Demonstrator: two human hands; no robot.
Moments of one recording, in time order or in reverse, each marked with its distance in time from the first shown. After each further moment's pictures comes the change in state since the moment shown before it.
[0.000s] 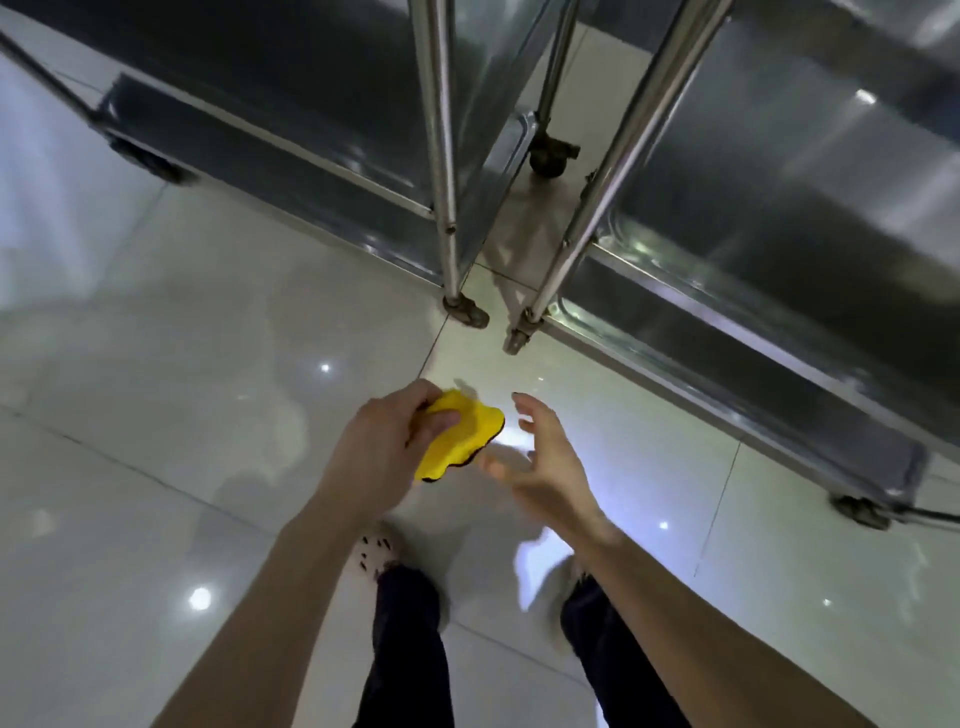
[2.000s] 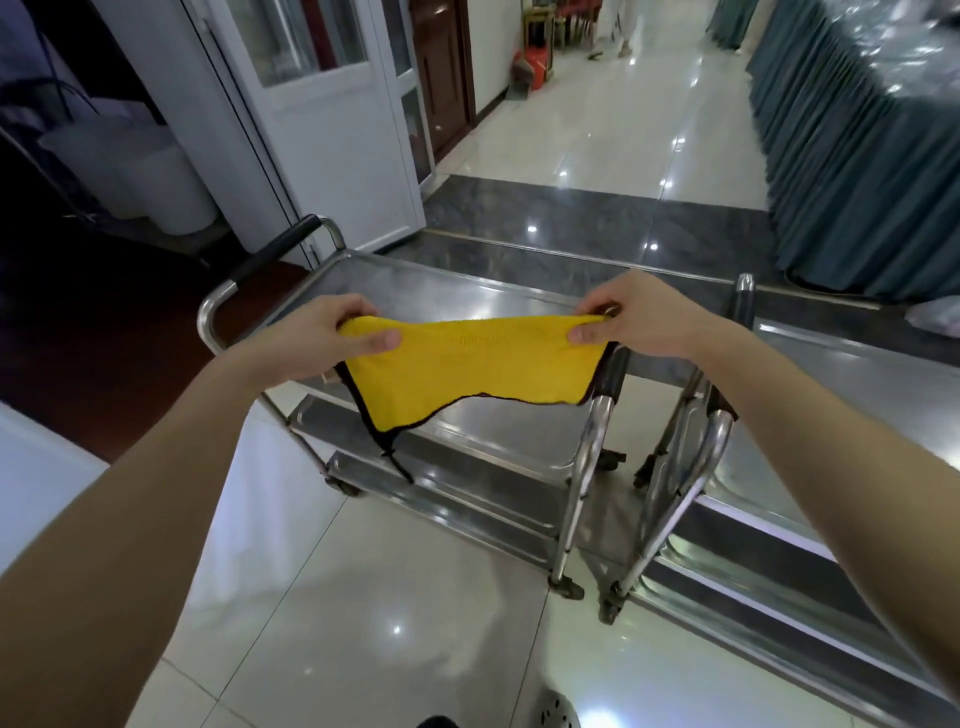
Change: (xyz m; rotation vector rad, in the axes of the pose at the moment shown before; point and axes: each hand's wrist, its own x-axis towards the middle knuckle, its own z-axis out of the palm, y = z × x) left_hand 0.029 0.297 -0.620 0.237 0.097 0.225; right_hand -0.073 -0.623 -0.252 -0.536 0.153 -0.736
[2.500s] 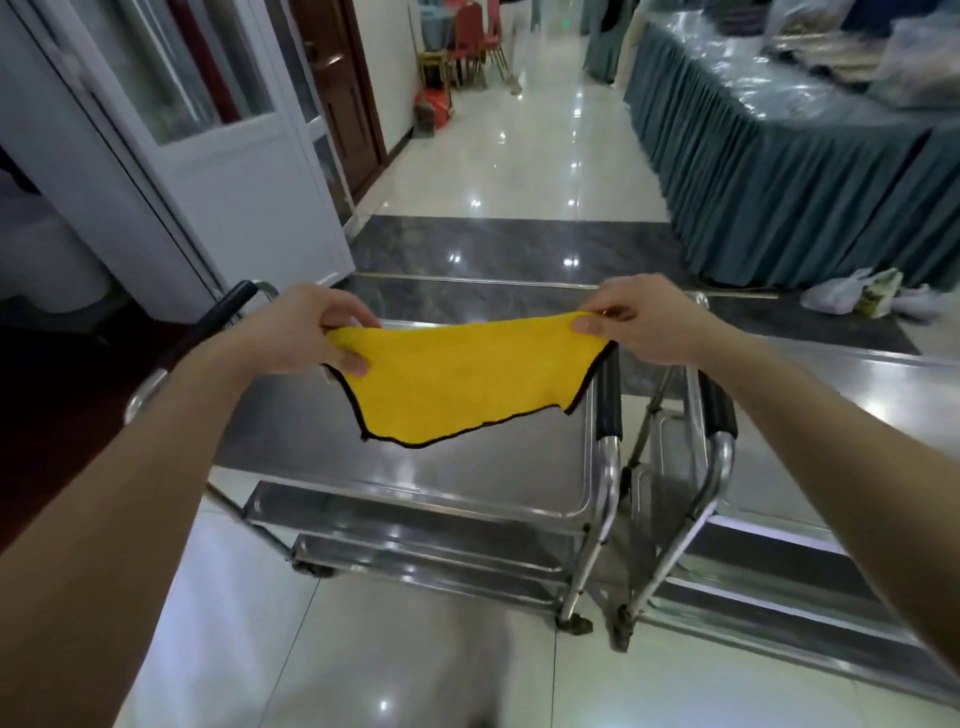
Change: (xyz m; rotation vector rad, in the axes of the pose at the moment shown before) left_hand 0.129 -0.022 -0.080 0.055 -0.172 0.219; right_hand 0.026 -0.017 -0.017 -0.136 0.249 0.093
